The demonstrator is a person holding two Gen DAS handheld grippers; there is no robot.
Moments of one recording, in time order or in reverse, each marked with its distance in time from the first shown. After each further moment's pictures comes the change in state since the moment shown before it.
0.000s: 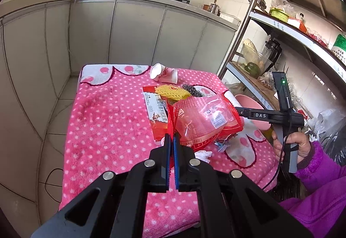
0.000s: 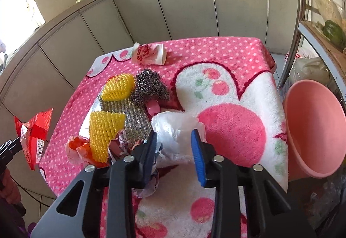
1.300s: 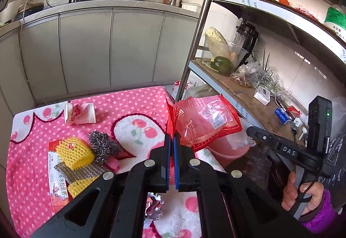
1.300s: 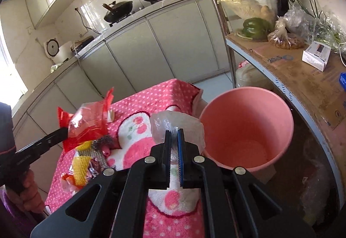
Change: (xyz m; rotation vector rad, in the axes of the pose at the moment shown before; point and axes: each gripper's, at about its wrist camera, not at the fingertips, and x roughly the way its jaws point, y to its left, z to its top) left arm 0.132 -0.175 0.086 0.163 0.013 -0.102; right arm -0.118 -0.124 -0.036 0.276 -0.345 -0.079
